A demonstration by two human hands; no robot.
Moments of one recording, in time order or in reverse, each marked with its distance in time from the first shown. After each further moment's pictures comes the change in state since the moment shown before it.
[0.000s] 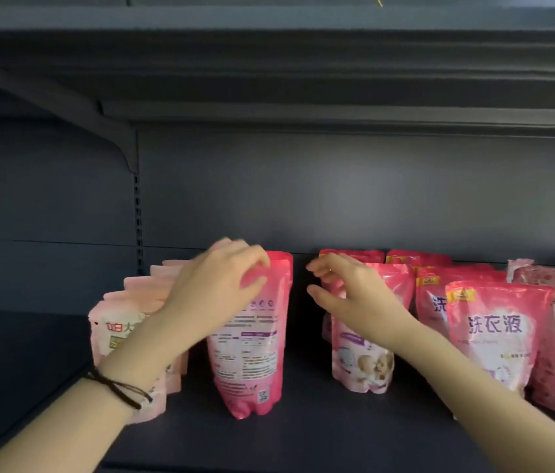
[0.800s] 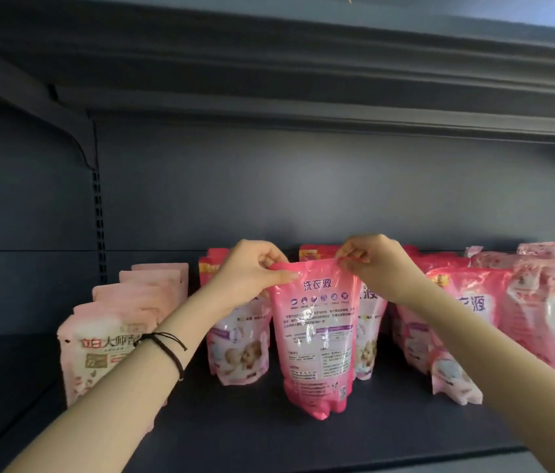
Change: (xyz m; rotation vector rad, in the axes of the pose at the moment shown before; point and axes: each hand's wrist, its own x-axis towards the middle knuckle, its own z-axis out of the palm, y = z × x) left_hand 0.042 -0.006 0.046 -0.904 -0.259 -0.234; right_hand 0.020 0.010 -0.029 -0.139 0.050 0.277
